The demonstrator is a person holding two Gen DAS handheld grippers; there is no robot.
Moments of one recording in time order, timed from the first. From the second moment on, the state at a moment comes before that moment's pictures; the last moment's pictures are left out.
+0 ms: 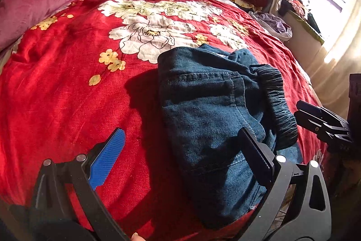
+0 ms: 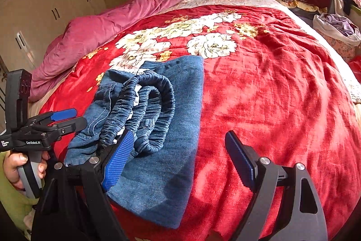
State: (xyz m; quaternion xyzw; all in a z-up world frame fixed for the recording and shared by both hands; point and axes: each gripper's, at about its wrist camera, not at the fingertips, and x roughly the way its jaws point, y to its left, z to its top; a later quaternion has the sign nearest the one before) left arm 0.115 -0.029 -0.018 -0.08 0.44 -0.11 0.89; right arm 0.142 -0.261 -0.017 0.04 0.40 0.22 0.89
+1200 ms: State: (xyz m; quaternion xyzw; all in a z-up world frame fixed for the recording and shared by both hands) left arm 0.124 -0.071 -0.024 -0.06 0.41 -0.15 0.90; right arm 0.164 -0.223 -0.029 0.03 0.38 0.29 0.88
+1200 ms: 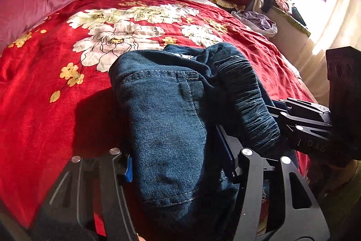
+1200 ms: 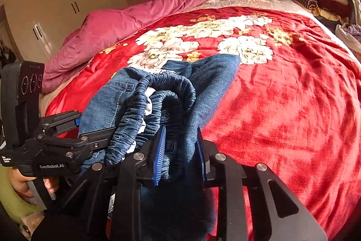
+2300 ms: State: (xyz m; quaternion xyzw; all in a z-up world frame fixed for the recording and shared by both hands) left arm 0.230 -0.032 0.035 -0.05 0.36 -0.14 0.92; right arm 0.263 -0.172 0.015 0.05 0.33 0.29 0.90
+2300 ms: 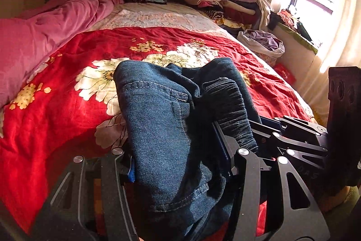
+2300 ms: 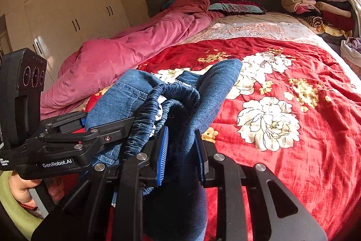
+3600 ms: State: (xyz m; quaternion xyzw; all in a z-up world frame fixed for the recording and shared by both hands) left arm 0.237 -0.003 -0.024 -0.10 0.41 -0.13 0.90; right arm 0.285 -0.185 -0.040 0.02 0.41 0.18 0.89
